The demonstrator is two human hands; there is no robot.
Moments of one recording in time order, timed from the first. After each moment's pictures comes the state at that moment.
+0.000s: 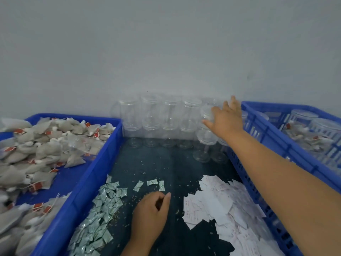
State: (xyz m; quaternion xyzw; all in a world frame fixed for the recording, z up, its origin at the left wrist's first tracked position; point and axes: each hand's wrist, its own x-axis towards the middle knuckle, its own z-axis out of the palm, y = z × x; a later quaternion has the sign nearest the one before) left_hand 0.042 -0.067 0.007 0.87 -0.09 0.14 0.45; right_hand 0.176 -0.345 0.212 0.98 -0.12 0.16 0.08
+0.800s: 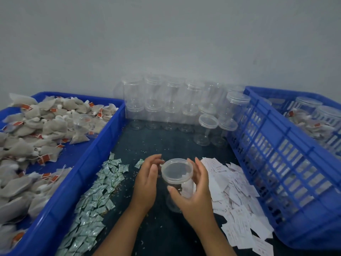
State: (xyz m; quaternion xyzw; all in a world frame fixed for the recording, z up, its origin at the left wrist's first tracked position) left_hand 0.032 -0.065 0.029 0.70 -0.12 0.11 0.70; right_hand -0.036 -0.211 0.030 0.78 0.00 0.19 -0.60
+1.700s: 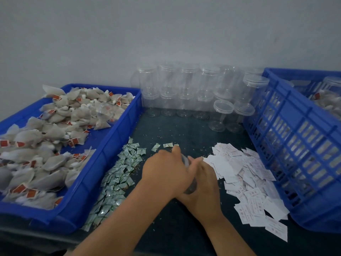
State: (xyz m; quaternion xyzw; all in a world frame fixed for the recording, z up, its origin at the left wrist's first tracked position) left_hand -0.027 -0.070 0.122 0.99 -0.08 0.02 0.07; right_hand -0.057 -0.196 0.006 0.86 0.09 0.31 -0.40
